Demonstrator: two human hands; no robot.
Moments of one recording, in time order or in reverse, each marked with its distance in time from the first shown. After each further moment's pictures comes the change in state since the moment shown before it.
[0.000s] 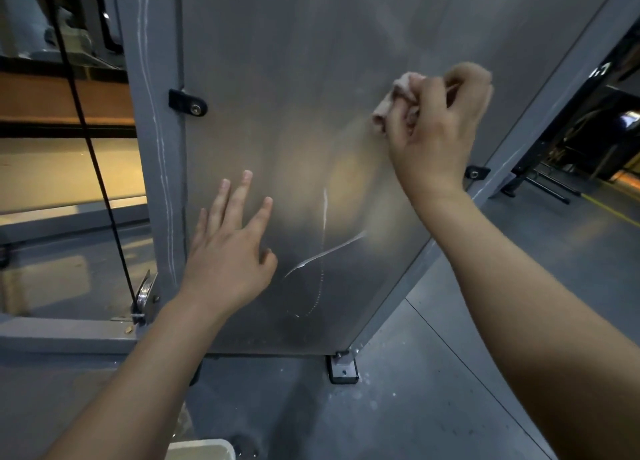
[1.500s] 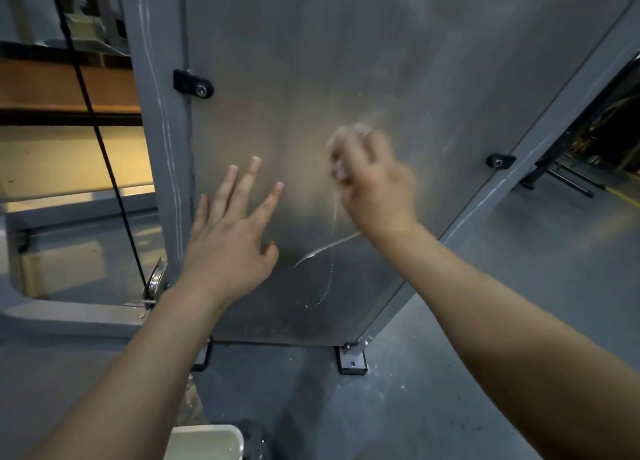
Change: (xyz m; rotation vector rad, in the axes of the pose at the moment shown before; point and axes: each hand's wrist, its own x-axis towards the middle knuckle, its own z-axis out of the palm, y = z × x) left_hand 0.005 -0.012 0.002 0.062 -0.029 0.027; right_hand -0.079 -0.035 0.028 0.059 -0.325 -0.199
